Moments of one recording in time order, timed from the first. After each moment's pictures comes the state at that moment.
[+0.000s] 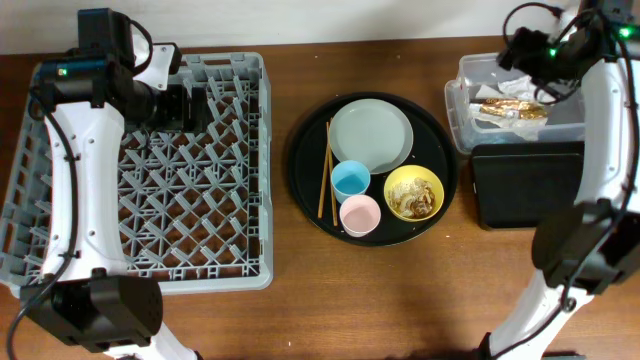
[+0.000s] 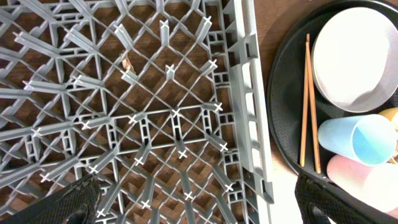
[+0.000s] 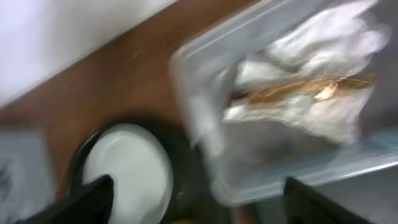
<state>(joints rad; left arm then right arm) 0.06 1.85 2.03 -1.34 0.21 0.11 -0.23 2.05 2.20 -1.23 -0.30 0.22</state>
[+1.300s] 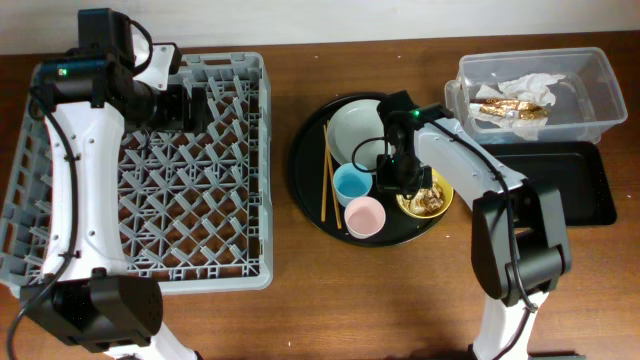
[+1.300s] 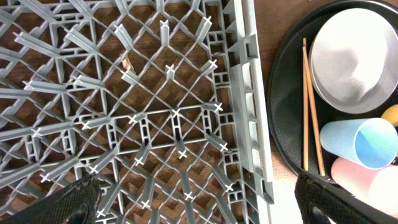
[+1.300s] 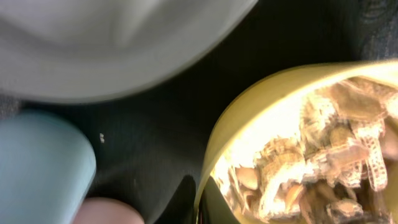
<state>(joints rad) 0.06 1.85 2.03 -1.34 0.21 0.11 0.29 2.03 1.51 -1.08 -0.04 0.38</state>
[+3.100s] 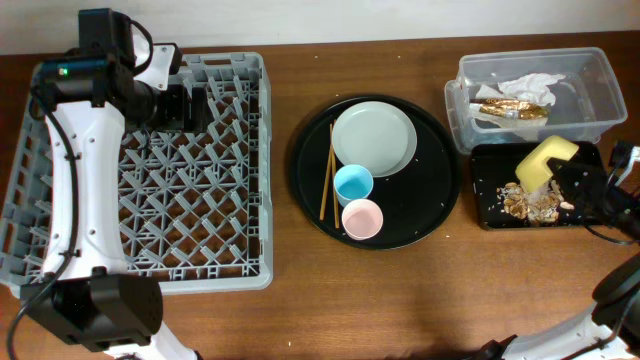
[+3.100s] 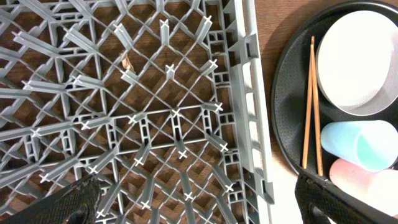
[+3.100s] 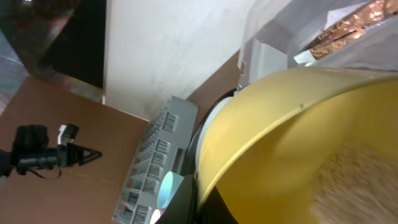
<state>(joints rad) 0.06 1.86 2.03 -1.34 0.21 0.11 -0.87 1.92 1.24 -0.96 -1.46 -0.58</state>
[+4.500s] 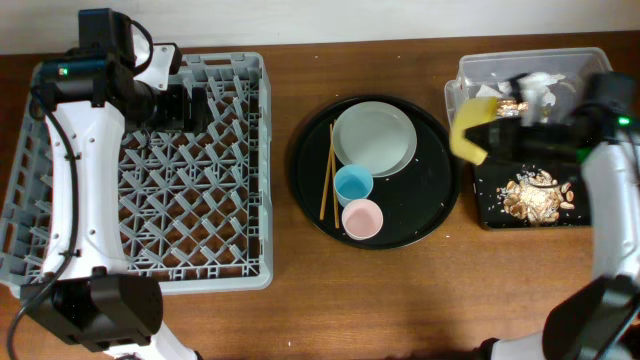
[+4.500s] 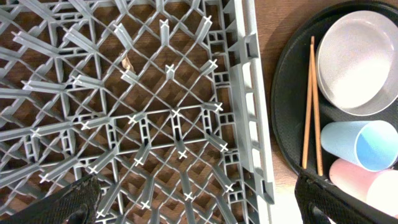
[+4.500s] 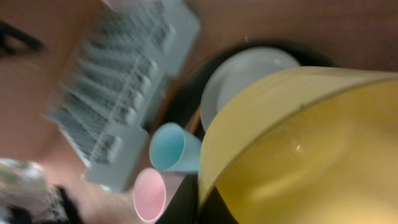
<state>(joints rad) 0.06 1.86 2.03 -1.34 0.21 0.11 -0.29 1.62 1.44 -1.02 -0.89 -0.39</state>
